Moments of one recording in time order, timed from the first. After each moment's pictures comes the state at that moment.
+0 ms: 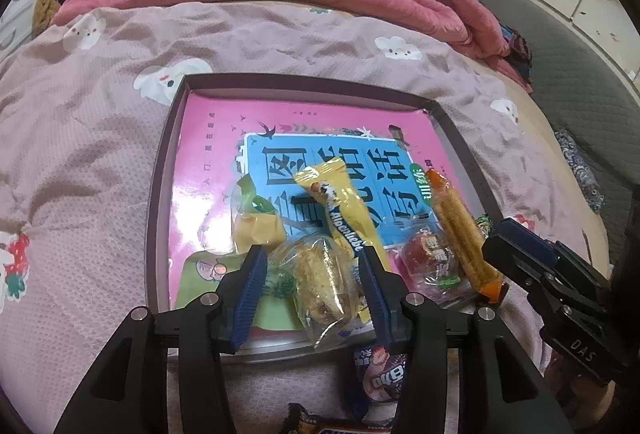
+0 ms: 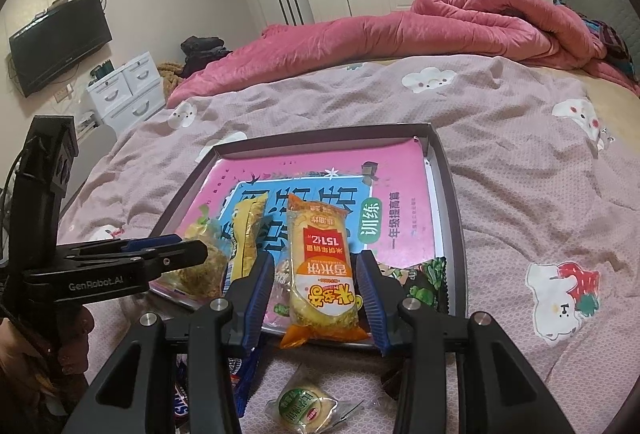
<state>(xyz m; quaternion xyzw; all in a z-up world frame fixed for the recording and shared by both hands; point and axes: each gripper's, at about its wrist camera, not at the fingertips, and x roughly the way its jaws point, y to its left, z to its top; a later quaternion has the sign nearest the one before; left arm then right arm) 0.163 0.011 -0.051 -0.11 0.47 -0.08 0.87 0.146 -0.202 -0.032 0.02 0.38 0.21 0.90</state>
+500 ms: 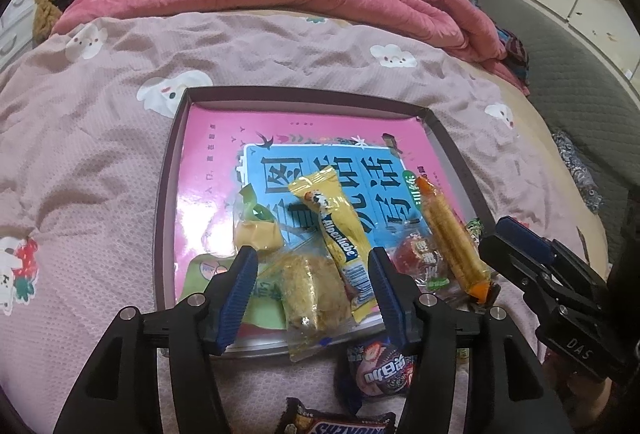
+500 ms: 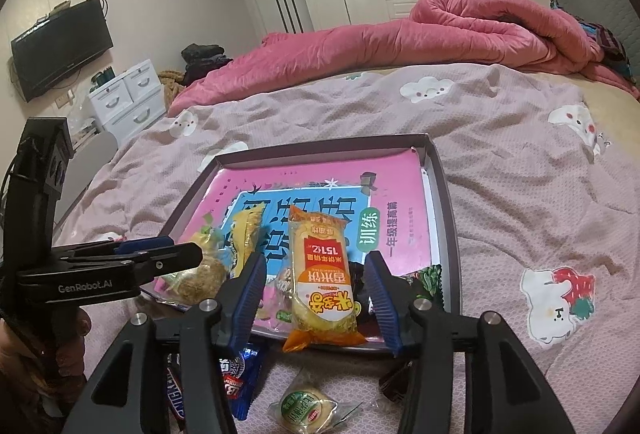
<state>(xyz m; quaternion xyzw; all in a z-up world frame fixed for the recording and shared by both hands) 0.158 0.011 -0.039 -0.10 0.46 -0.08 0.88 0.144 -0.205 -0.026 0.03 0.37 0.21 0.91</state>
